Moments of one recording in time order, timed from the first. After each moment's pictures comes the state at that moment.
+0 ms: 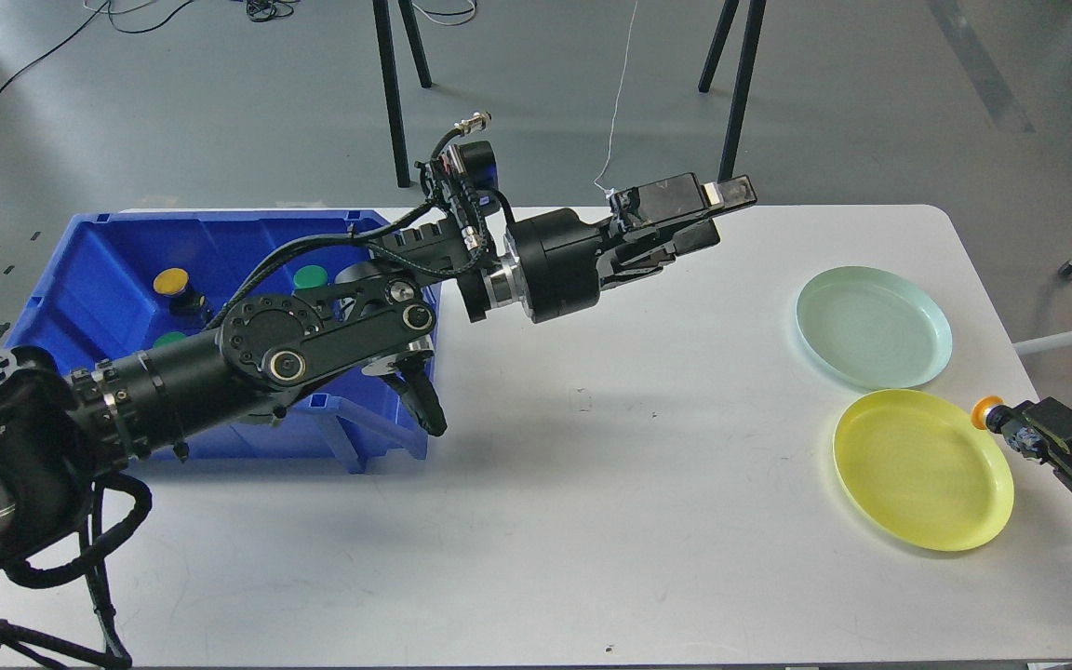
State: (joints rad) left arm -1.08 0.12 -0.22 -1.04 0.75 -0.24 -0.49; right arm 0.10 -0.99 0.59 1.18 -0.80 -0.15 0.49
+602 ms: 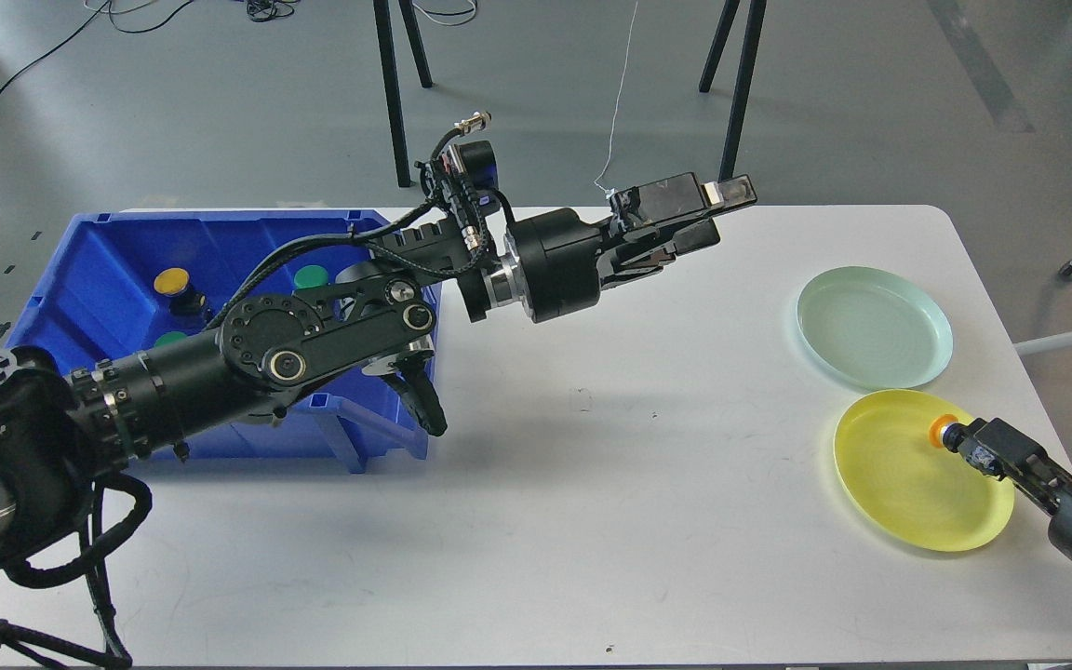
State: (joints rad) left arm -1.08 0.12 -0.22 -1.04 0.75 -0.24 -0.49; right arm 0.11 -0.94 0.56 1.19 -0.94 -0.16 0.49
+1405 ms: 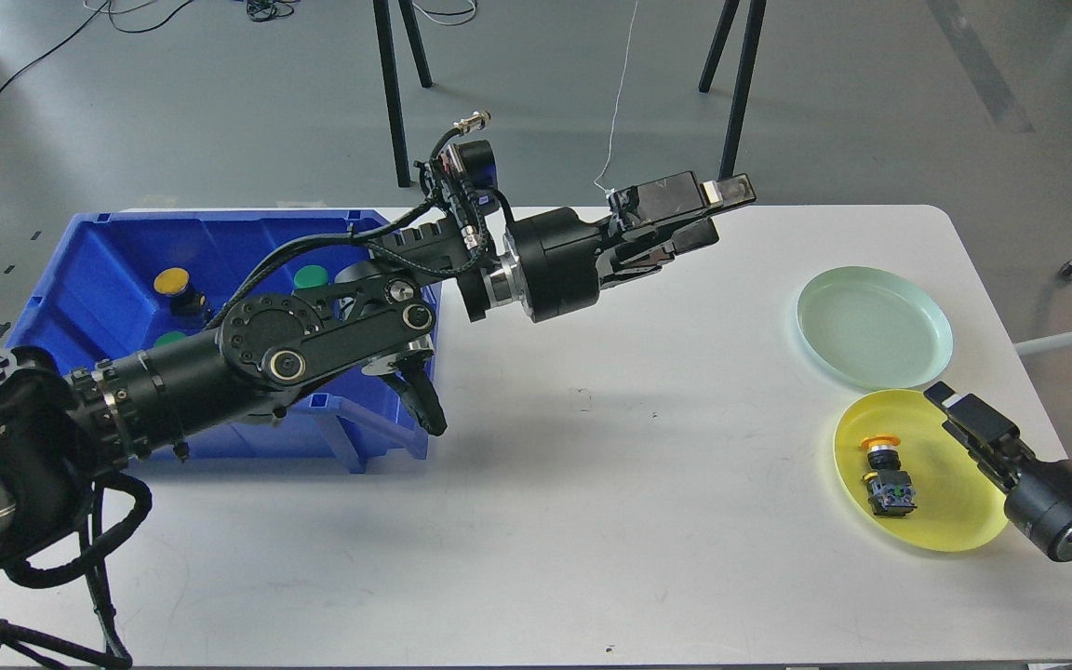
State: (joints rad) left arm -1.08 0.12 -0.23 -1.04 0.73 -0.23 -0.49; right arm 0.16 -0.90 0.64 1.32 -0.79 -0.17 0.49
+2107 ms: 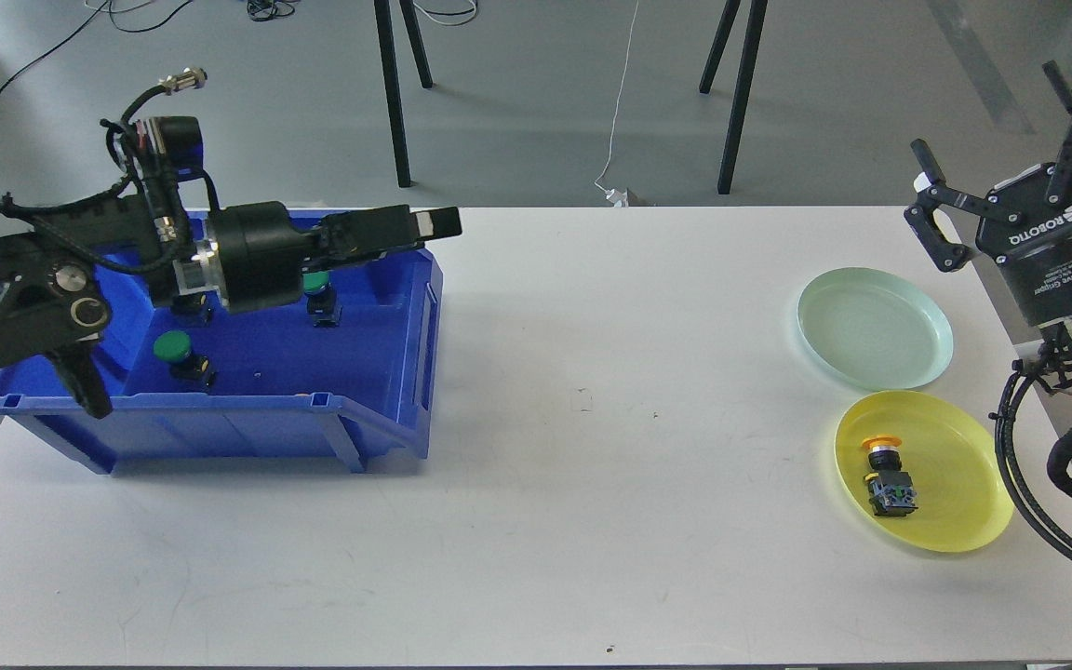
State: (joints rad) left arm -1.24 0.91 0.09 -1.39 0.98 -0.24 -0.49; right arm 0.32 -0.75 0.96 1.35 0.03 0.49 0.49
